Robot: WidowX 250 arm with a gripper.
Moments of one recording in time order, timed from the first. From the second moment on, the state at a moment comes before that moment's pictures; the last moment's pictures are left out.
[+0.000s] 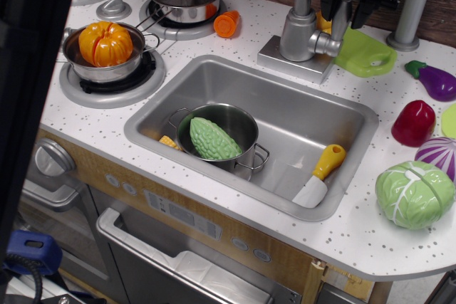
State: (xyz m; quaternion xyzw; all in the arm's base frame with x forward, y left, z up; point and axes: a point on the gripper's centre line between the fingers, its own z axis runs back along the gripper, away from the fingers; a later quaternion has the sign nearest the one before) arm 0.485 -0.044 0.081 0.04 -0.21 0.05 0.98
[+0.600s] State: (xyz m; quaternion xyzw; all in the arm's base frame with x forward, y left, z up) arm 0.461 -0.050 0.074 0.03 -0.14 0.11 0.98
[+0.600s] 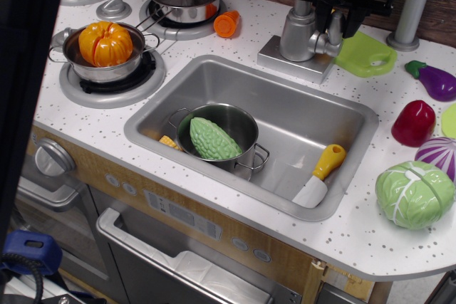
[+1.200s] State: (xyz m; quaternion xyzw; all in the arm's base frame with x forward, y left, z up) arm 0.455 -0.057 0.067 0.00 -0.11 0.12 0.99
